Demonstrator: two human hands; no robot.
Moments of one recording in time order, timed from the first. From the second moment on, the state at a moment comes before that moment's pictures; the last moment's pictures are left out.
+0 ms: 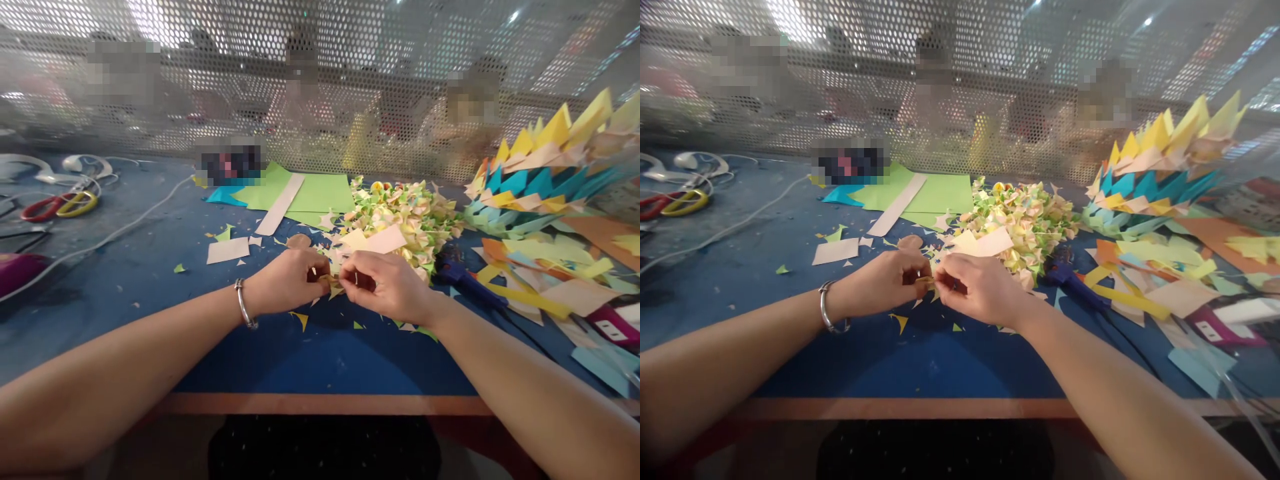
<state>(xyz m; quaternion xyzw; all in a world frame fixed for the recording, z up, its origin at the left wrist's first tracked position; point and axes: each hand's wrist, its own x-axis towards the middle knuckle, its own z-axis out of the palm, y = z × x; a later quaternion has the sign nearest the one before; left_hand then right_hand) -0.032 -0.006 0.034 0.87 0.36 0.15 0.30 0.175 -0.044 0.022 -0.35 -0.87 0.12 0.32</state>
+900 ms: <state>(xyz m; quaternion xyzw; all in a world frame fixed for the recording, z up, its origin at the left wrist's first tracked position) -0.037 0.002 0.038 0.62 0.34 0.17 0.68 0.173 -0.043 0.020 -0.34 -0.88 0.06 0.34</state>
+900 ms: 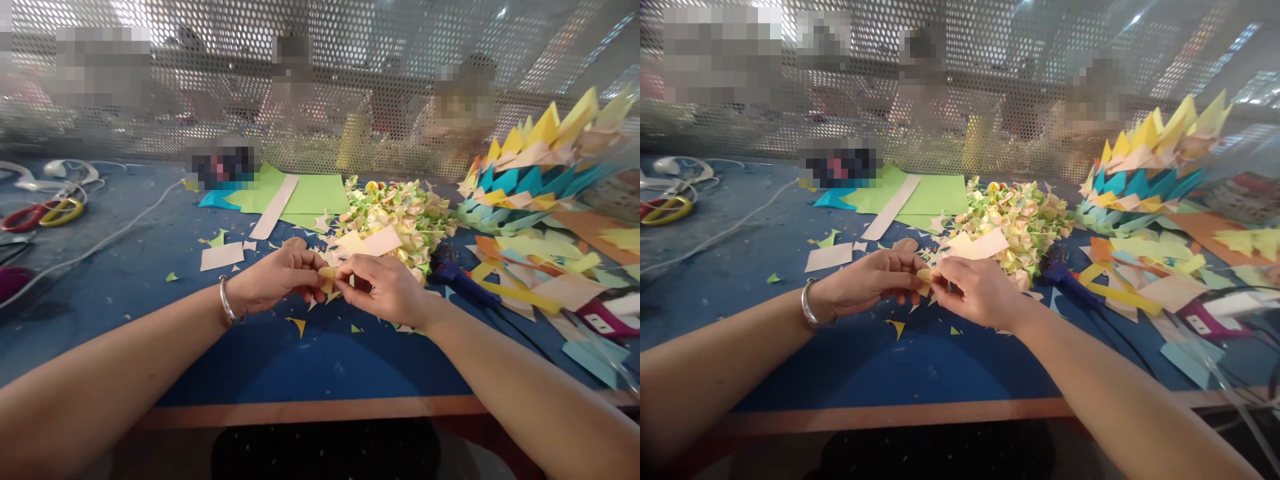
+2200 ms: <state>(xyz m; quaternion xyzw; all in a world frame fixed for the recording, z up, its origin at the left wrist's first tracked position) -0.028 -0.004 0.027 0.65 0.35 0.28 0.62 0.176 -0.043 0.021 -0.40 -0.82 0.21 0.35</state>
